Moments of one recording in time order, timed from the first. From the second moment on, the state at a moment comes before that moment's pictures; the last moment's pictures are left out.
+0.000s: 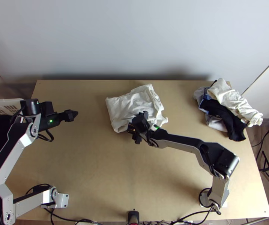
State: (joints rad) left arm 0.11 1.26 0.92 -0.40 0.45 -0.21; right arm 0.86 1.97 1.13 0.07 0.34 -0.72
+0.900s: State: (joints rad) left arm 0.17 1.22 0.90 -0.45 0.52 -0.17; right arm 0.72 1.73 0.92 0.06 0.32 -0.76
